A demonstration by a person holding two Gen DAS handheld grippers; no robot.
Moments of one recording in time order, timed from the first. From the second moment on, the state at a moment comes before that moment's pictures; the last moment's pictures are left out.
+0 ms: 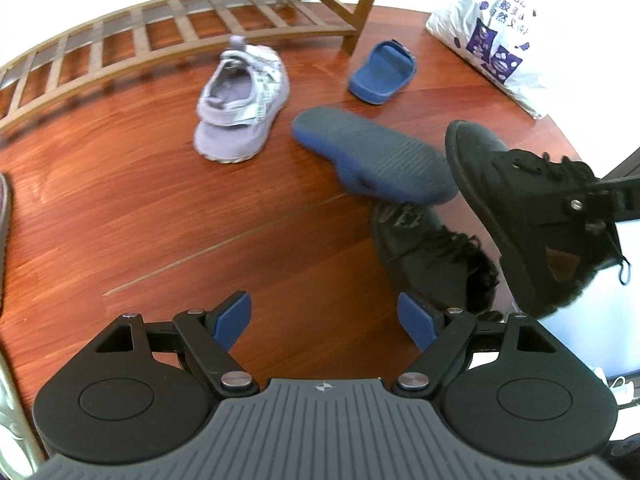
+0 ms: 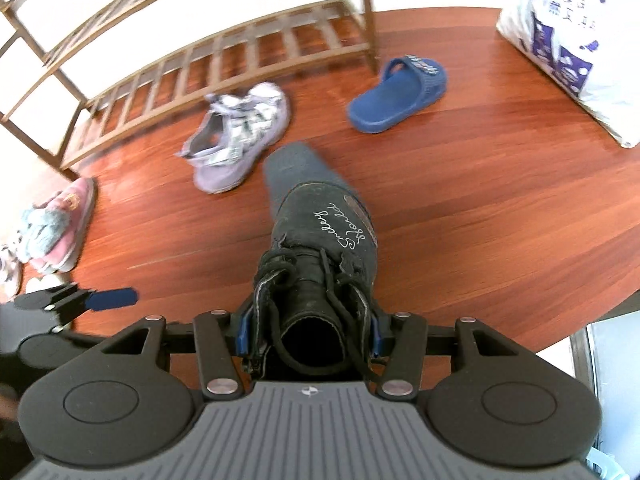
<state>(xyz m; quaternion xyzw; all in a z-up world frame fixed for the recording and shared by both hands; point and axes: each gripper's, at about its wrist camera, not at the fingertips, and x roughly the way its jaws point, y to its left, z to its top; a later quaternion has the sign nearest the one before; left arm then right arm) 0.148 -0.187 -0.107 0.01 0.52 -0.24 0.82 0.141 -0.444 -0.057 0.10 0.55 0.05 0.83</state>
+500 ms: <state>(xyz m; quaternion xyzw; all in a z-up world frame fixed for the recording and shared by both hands) 0.141 -0.274 -0.117 0.02 0.54 -0.27 0.80 0.156 -0.518 -0.133 0.11 0.58 0.02 0.81</state>
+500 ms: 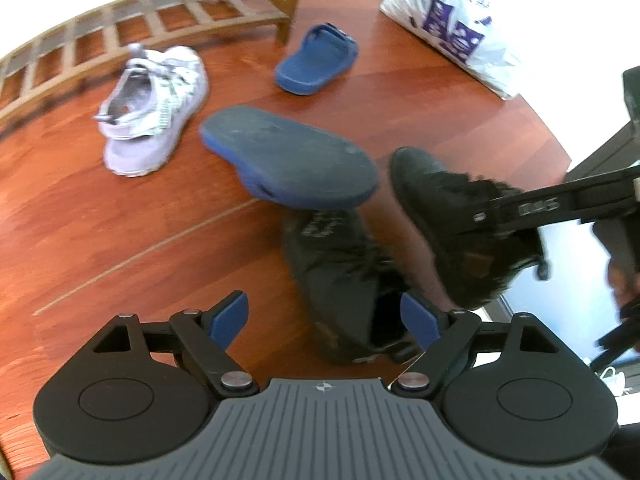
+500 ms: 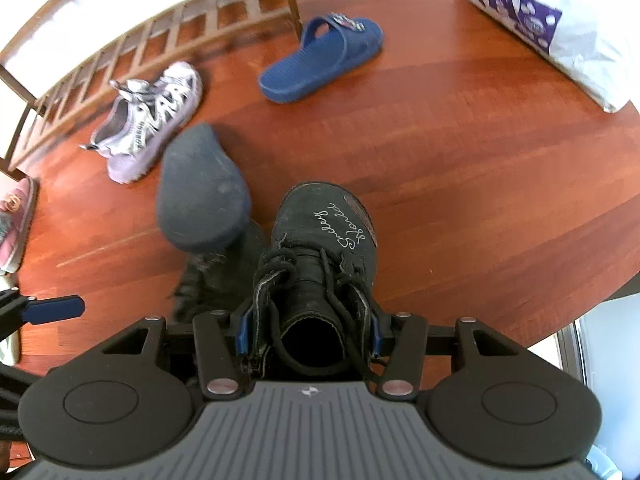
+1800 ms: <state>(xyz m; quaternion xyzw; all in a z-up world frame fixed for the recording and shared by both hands) 0.141 -0.298 -0.174 0.06 0.59 -0.17 0.78 0.144 -0.523 -0.154 0.07 0.58 0.06 0.81</state>
